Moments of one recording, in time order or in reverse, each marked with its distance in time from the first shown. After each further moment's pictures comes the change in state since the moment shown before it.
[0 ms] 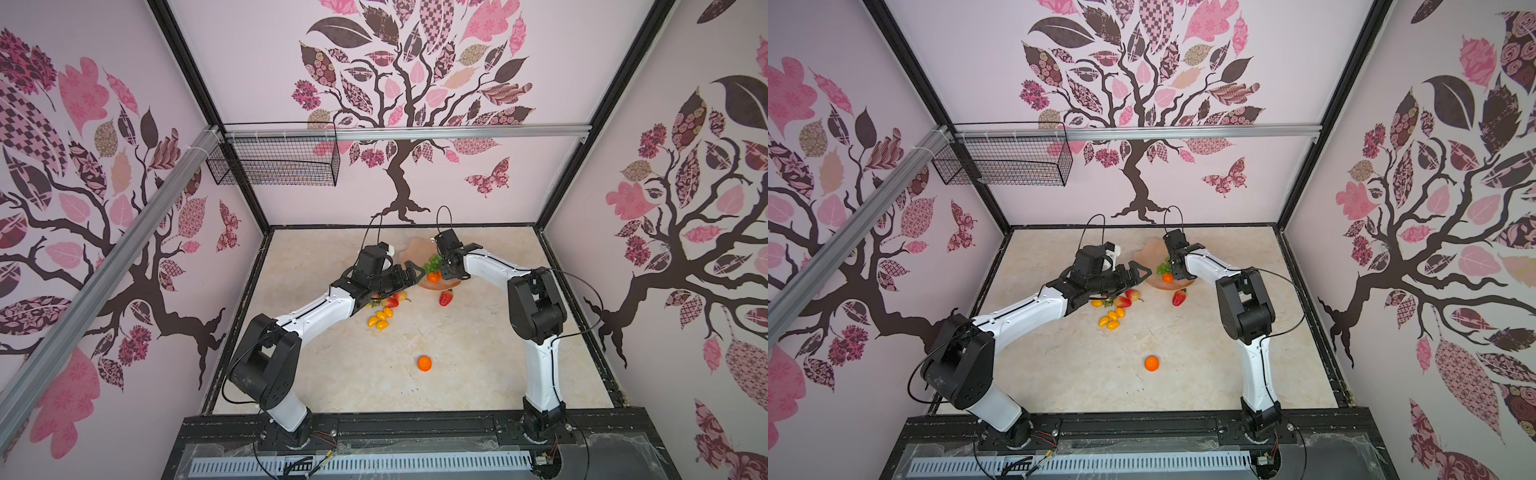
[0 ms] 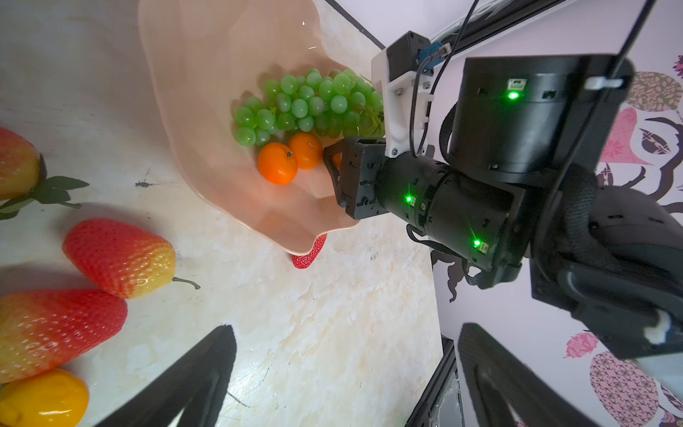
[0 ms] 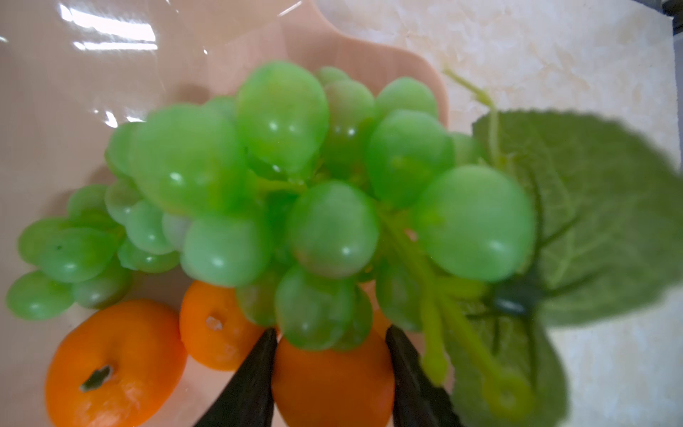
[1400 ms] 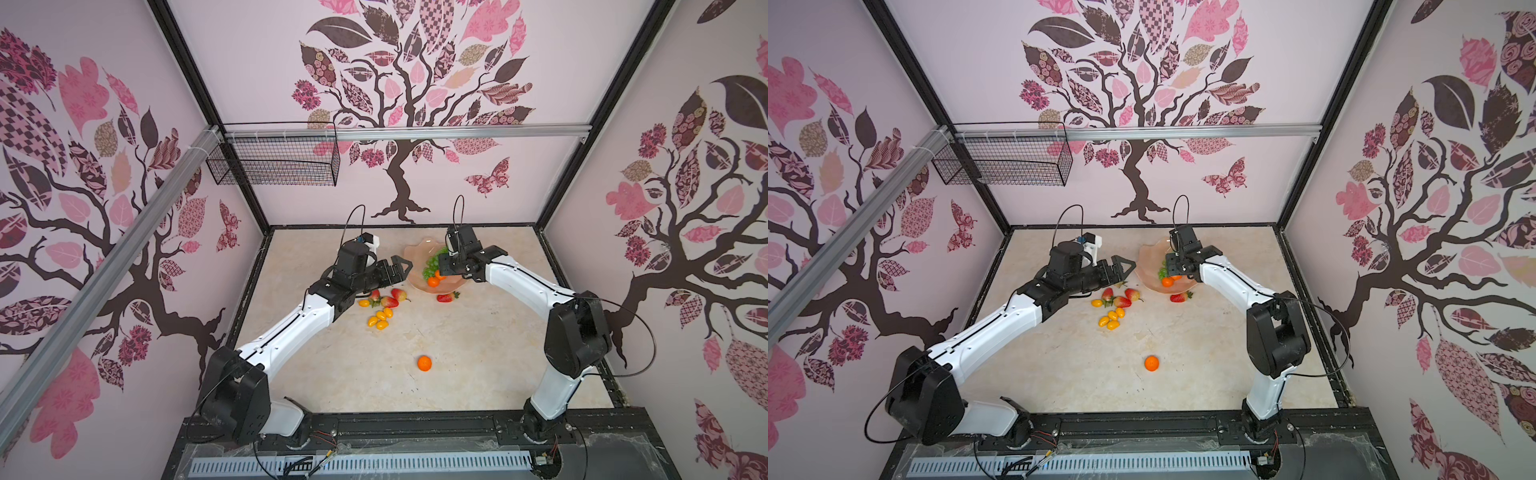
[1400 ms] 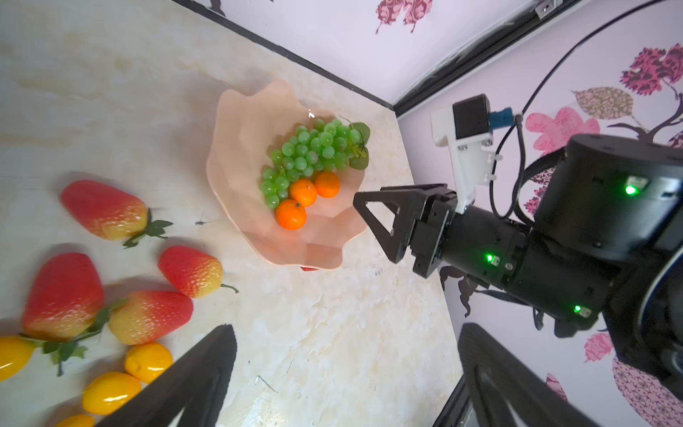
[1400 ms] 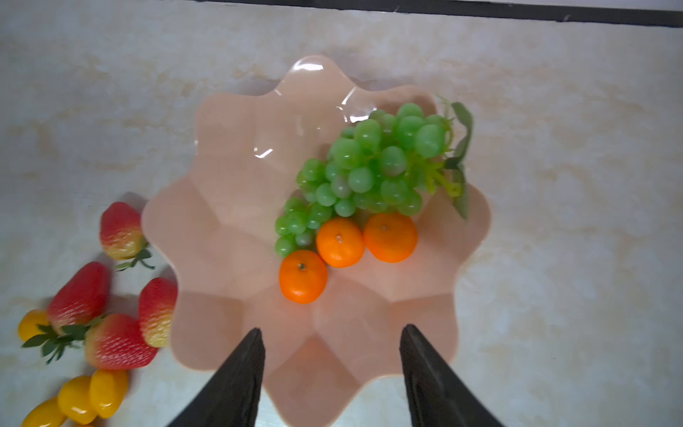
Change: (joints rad) left arm 0.064 -0.240 -0.037 -0.135 -0.087 0.128; right arm 0.073 -0.357 -0.200 0.090 -0.286 0.079
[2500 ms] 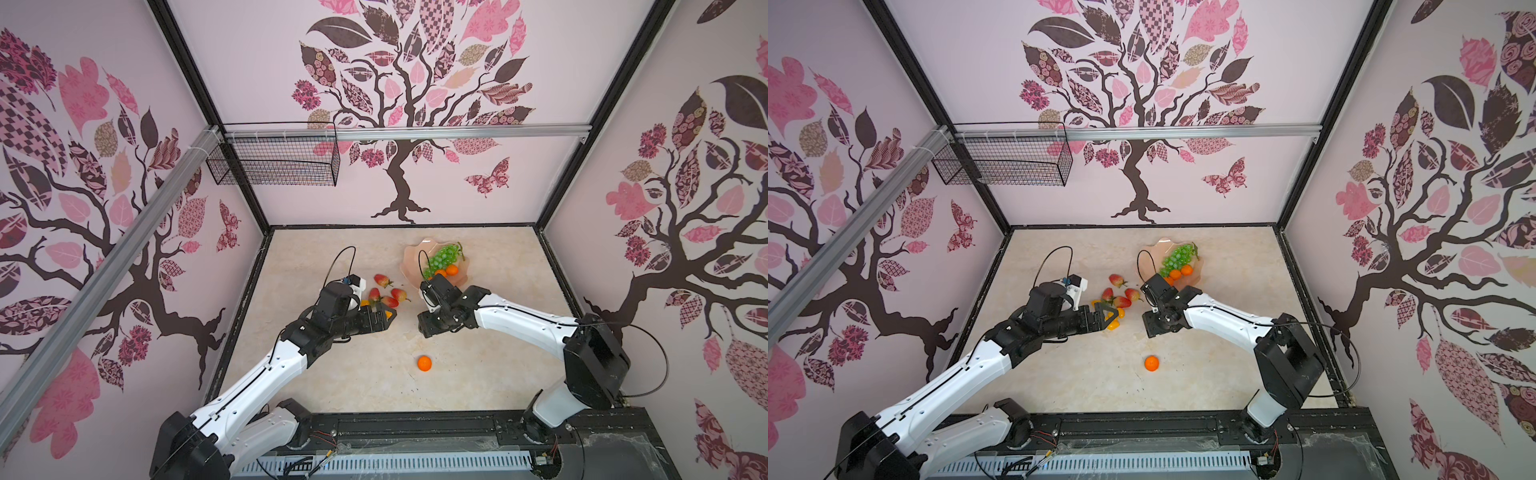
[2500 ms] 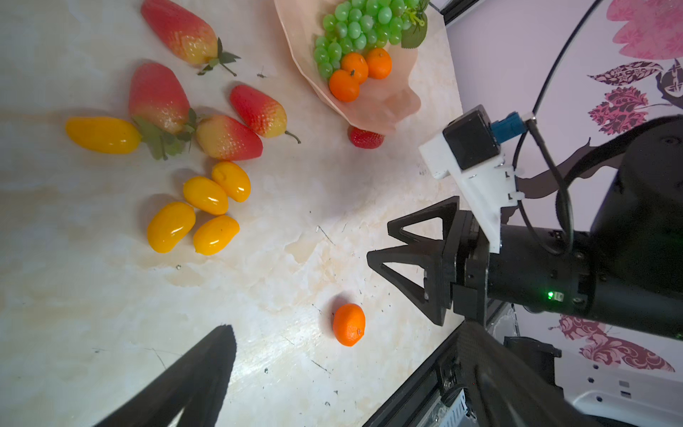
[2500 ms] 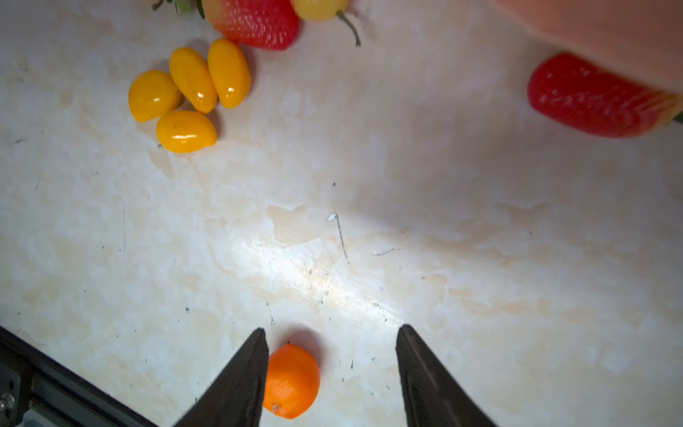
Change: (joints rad) left arm -0.083 -0.377 -0.340 -0.234 -0.001 0.047; right arm 0.305 -0.197 -0.343 -0.169 -0.159 0.169
